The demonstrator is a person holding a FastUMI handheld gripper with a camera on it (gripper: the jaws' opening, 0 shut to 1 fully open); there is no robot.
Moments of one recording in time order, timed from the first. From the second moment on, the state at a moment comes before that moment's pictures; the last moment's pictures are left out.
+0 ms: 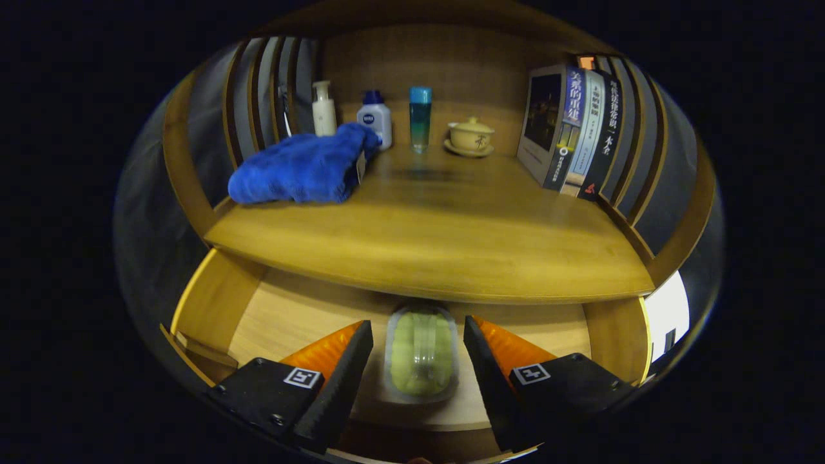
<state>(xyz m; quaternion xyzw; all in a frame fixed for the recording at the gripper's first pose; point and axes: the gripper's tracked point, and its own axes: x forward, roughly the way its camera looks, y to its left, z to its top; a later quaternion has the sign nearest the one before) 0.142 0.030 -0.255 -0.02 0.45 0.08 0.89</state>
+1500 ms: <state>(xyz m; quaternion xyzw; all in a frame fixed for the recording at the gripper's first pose) 0.102 0.019 -0.191 0.05 0.43 0.06 0.90</state>
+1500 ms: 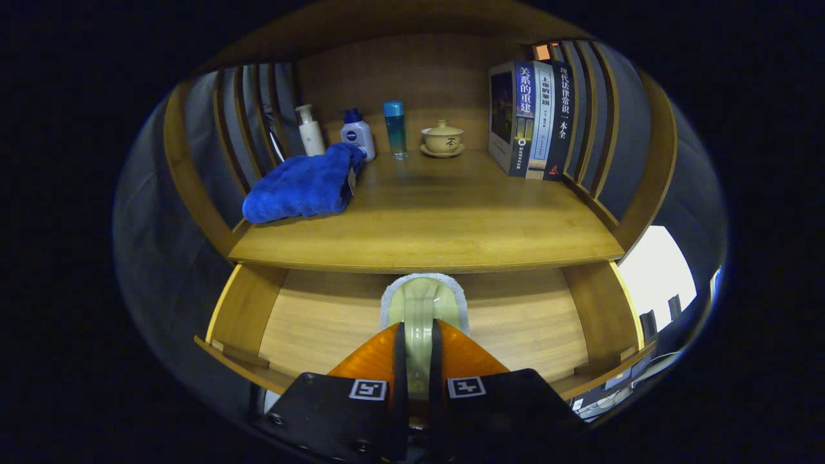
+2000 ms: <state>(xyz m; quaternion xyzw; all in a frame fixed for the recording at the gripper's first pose) 0.189 0.024 -0.121 0.03 0.36 0.04 0.93</state>
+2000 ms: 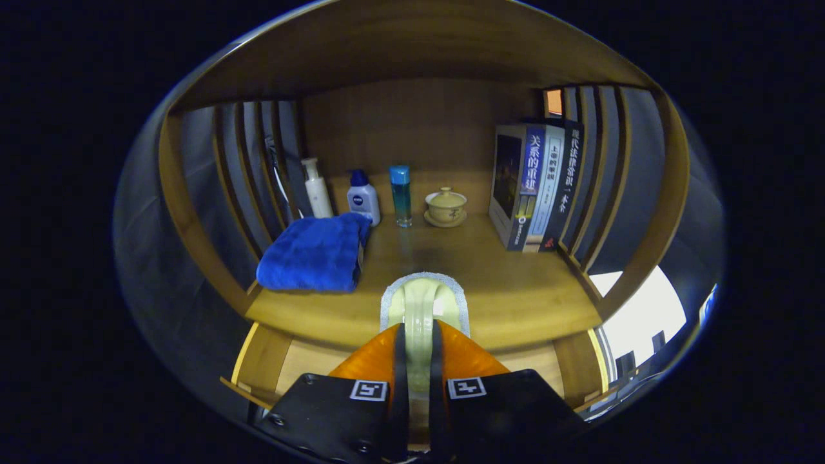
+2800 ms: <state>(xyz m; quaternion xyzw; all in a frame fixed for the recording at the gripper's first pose) 0.280 0.024 -0.188 0.01 0.43 0.00 0.90</state>
